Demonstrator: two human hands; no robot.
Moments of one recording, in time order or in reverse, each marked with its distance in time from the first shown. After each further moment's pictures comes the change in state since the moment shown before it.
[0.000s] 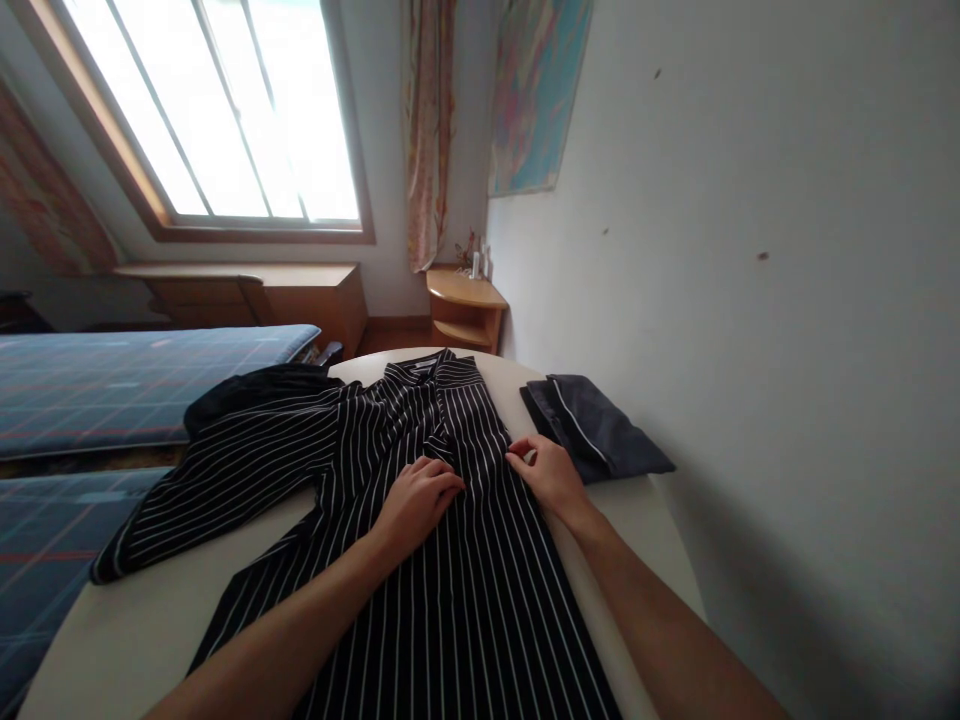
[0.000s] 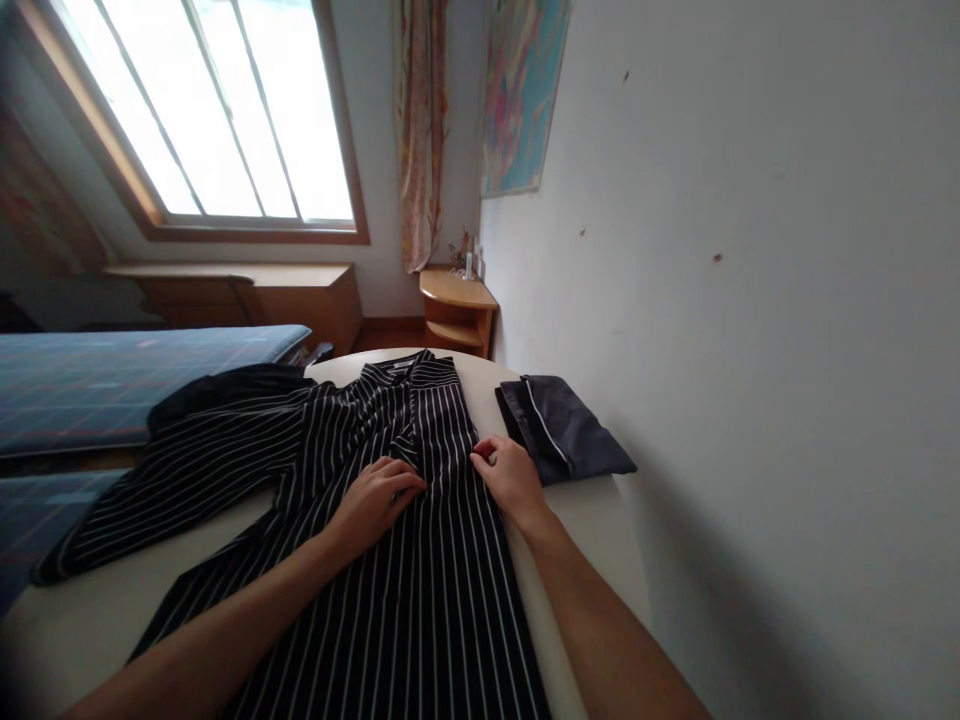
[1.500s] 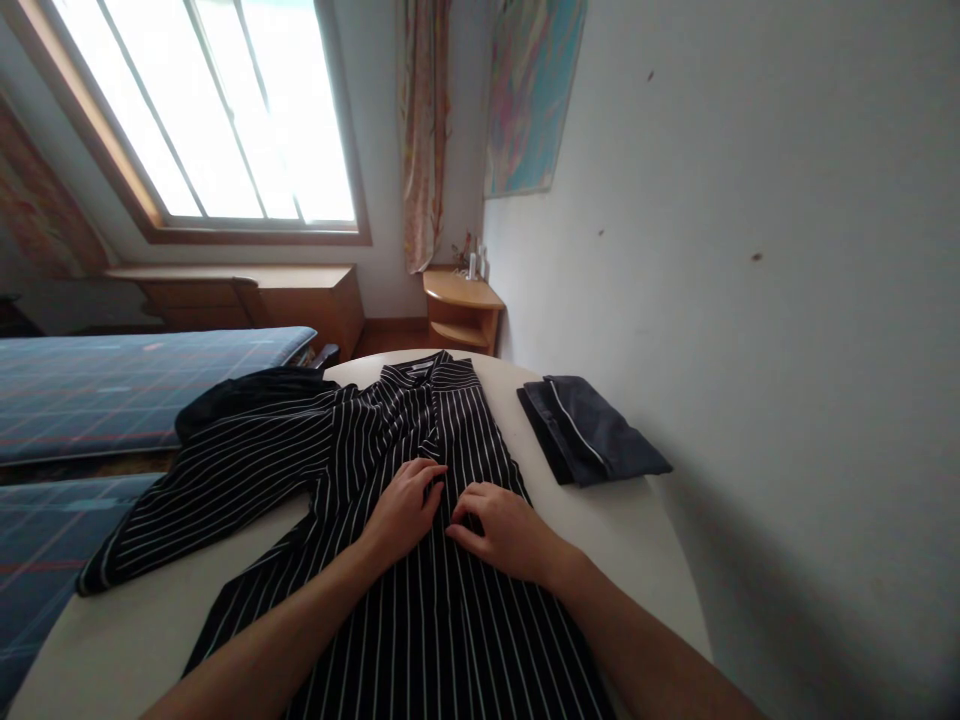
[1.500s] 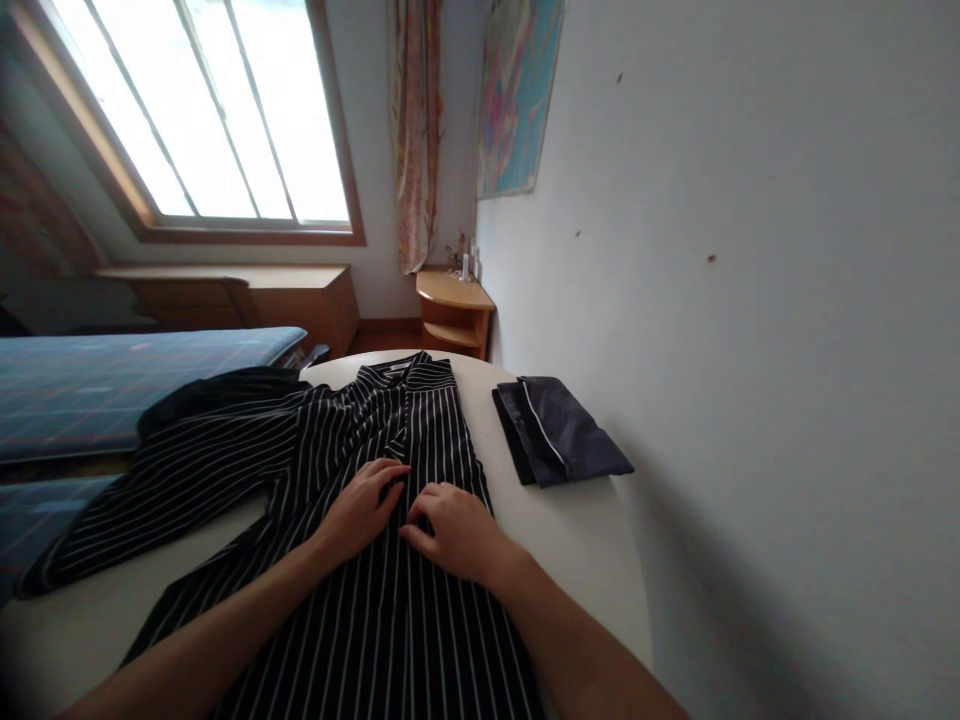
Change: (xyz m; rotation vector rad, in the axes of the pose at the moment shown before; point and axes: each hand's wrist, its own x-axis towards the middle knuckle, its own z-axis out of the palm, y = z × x) left_hand -0.007 -0.020 0.016 -0.106 0.163 -0.110; right_hand -0.053 -0.066 0.013 -0.103 -0.400 -0.398
